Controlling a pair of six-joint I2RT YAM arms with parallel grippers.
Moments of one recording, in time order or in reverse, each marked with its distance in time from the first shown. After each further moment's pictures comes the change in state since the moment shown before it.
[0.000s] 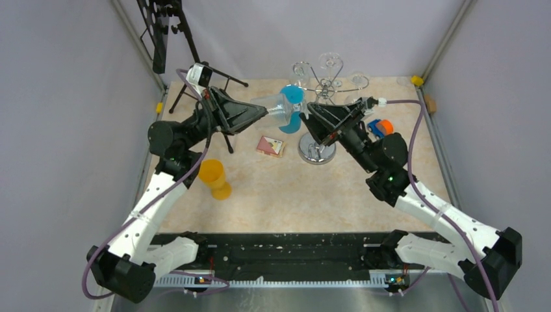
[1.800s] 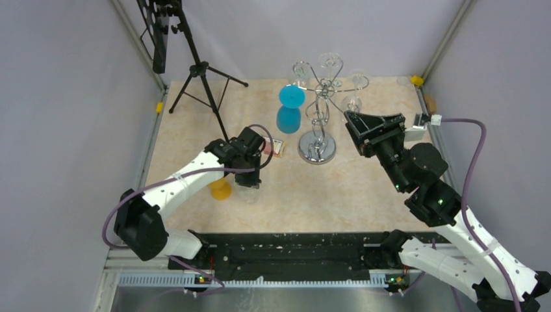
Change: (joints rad) left arm -0.284 0.321 0.086 -1.656 -0.778 1.127; right arm 0.000 -0.302 0.108 -0.748 0.440 -0.351
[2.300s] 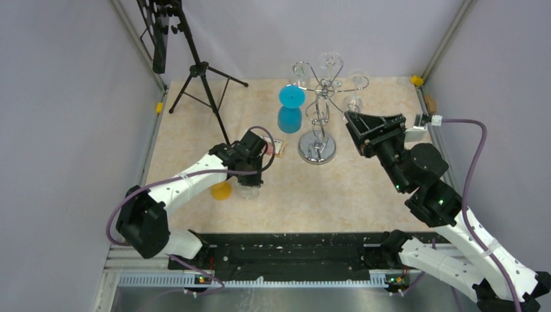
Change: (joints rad) left arm -0.003 0.029 -0.080 0.125 -0.036 0.003; right arm 0.000 -0.005 0.000 -0.004 0.006 0.008
